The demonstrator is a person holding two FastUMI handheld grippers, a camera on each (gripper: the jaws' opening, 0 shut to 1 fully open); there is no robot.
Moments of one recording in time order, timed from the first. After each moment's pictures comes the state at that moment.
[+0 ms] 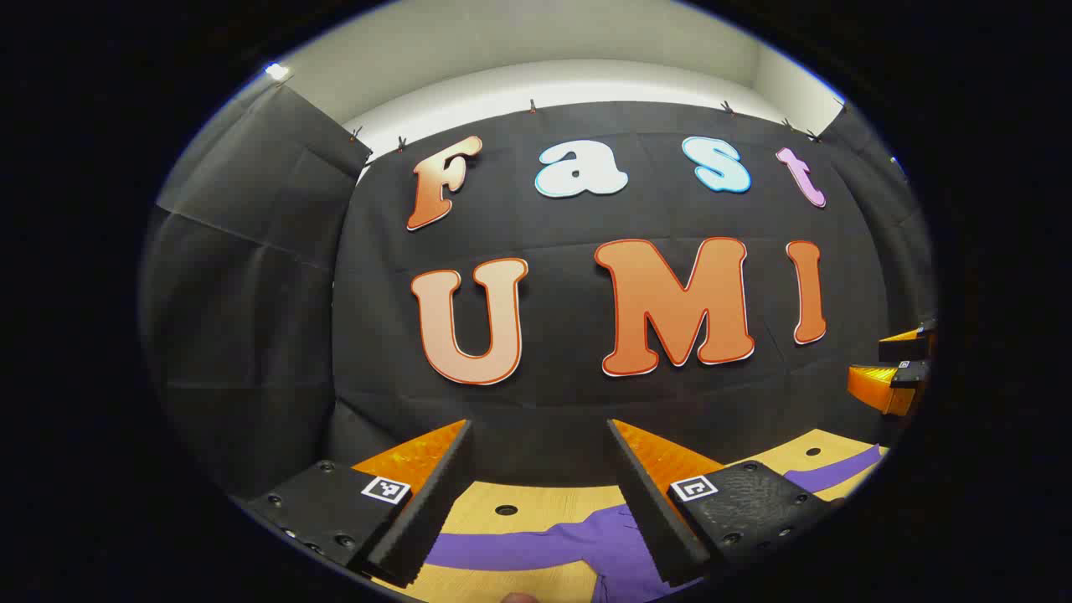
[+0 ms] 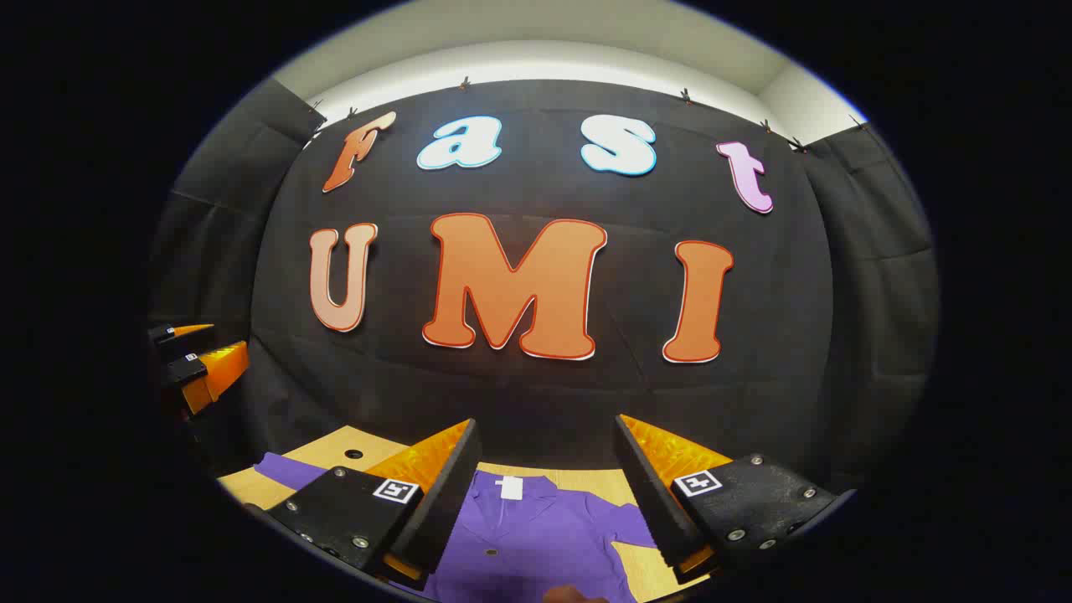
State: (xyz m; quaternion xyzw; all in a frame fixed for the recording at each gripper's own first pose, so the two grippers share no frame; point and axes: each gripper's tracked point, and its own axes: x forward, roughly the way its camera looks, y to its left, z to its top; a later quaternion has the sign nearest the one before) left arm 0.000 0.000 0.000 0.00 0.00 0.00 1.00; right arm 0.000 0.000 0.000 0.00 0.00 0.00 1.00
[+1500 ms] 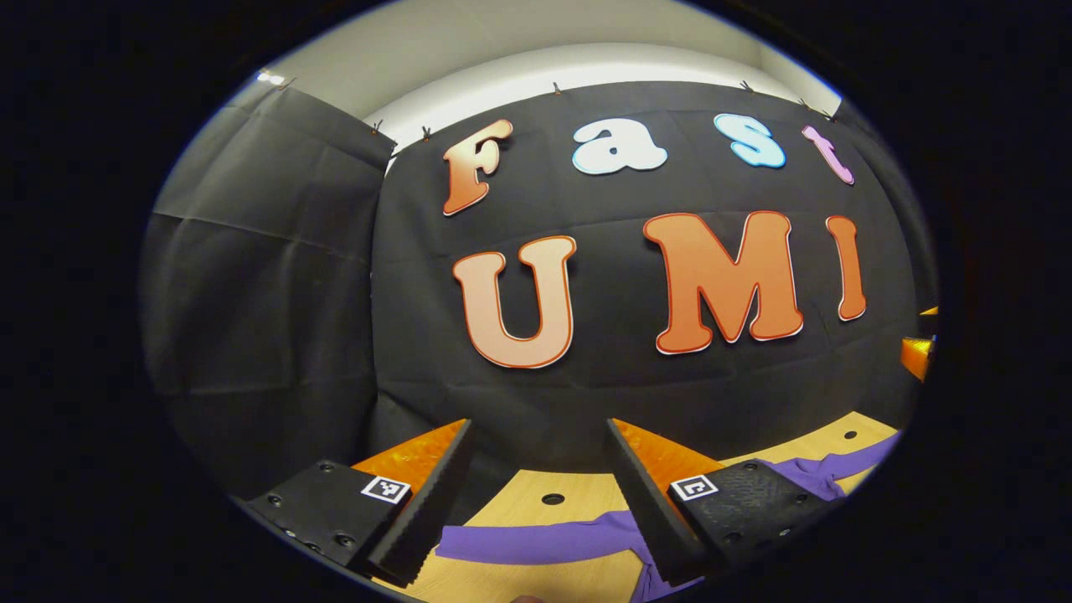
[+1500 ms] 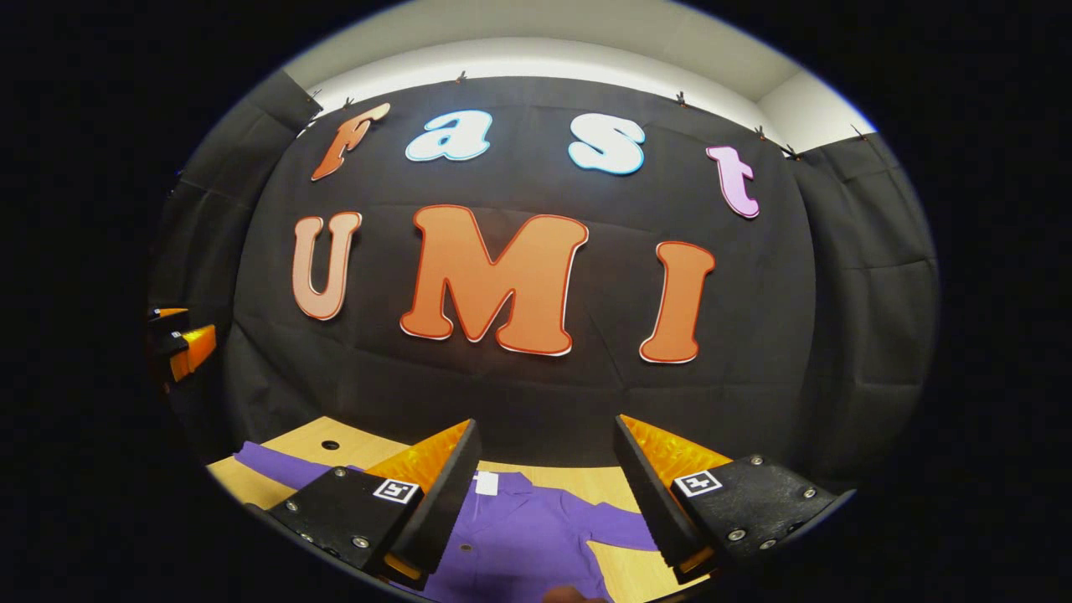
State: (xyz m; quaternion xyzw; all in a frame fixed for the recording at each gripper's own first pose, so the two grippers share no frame) left arm 0.007 0.057 -0.015 0.02 0.03 0.06 1.00; right arm 0.000 -0.028 -0.010 -0.02 0.01 -0.04 1.00
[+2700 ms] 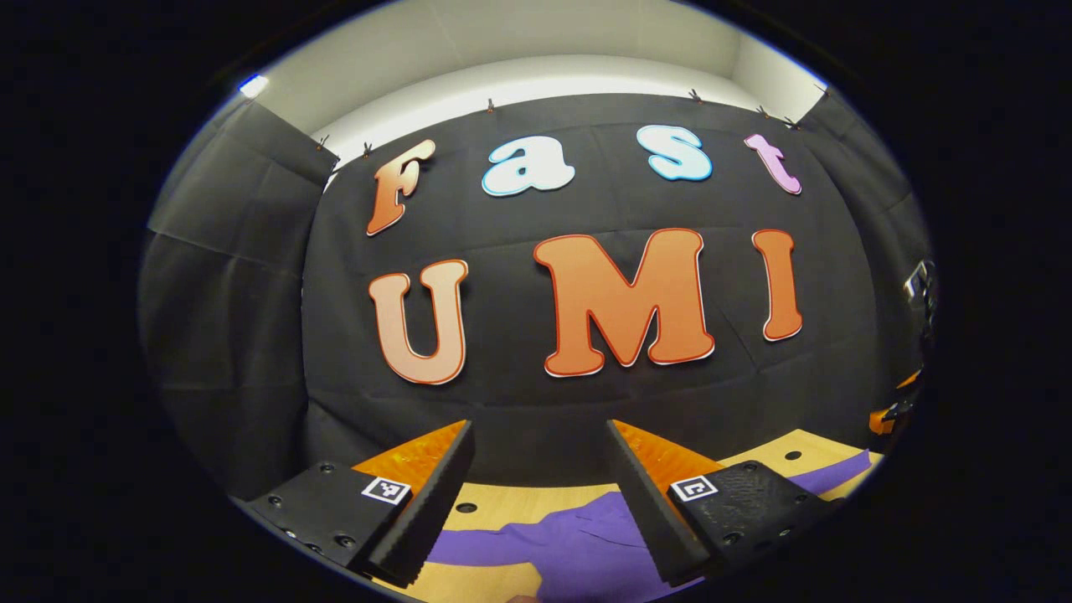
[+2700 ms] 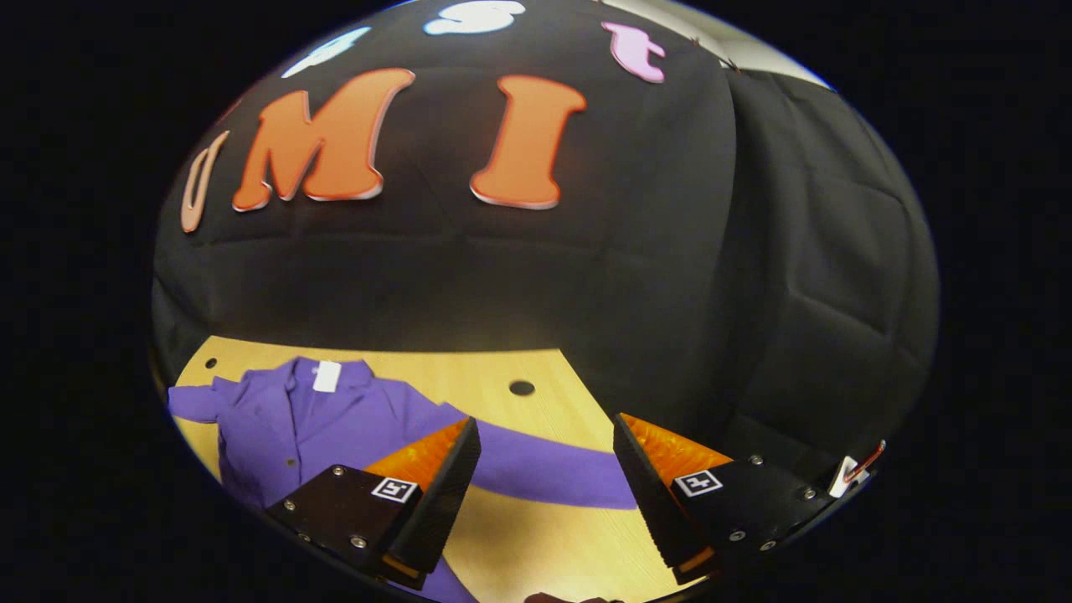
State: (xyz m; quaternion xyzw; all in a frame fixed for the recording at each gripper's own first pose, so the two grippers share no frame) left arm -0.002 -0.127 0.002 0.01 0.02 -0.02 1.00; right arm 0.006 -0.279 -0.203 0.02 0.27 -0.18 0.95
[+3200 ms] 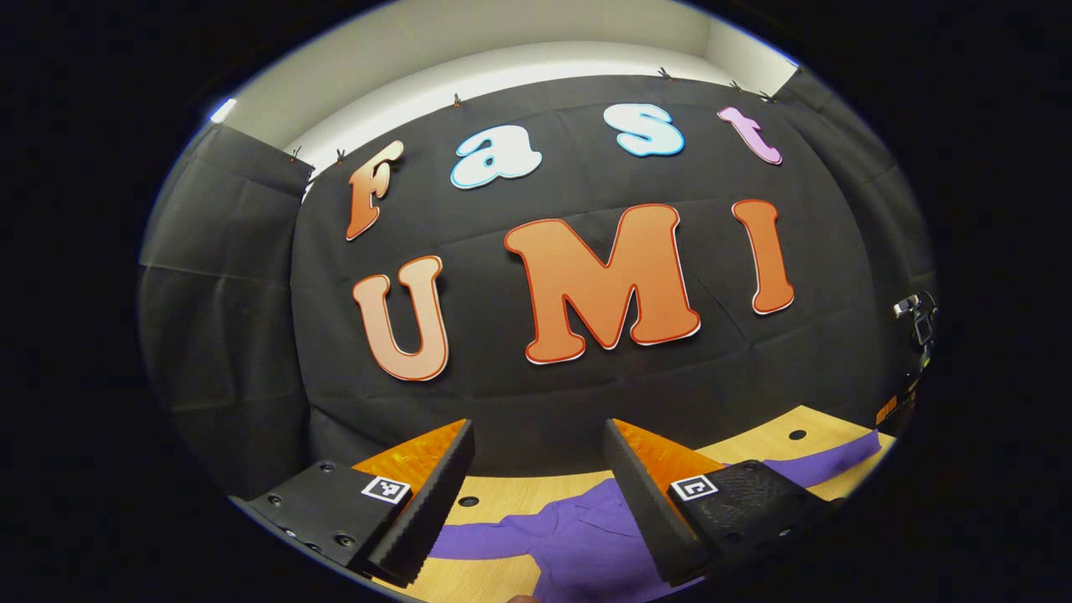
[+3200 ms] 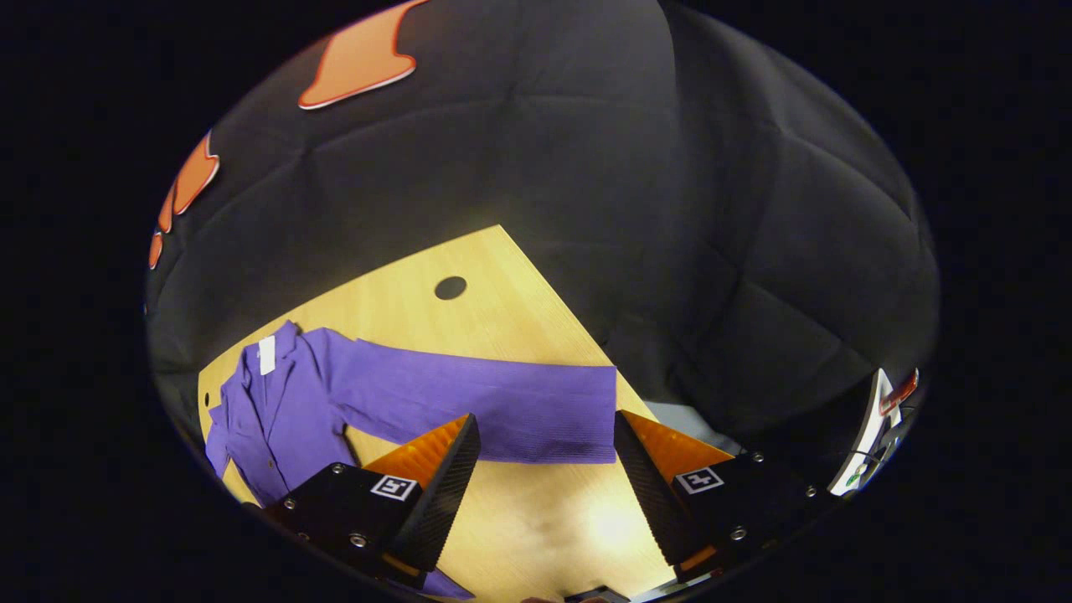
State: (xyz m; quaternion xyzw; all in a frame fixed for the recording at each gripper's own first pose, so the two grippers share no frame) left arm 0.003 -0.160 -0.003 0.06 0.04 -0.03 1.00; right arm 0.012 -0.375 -0.319 0.14 0.45 -0.21 0.85
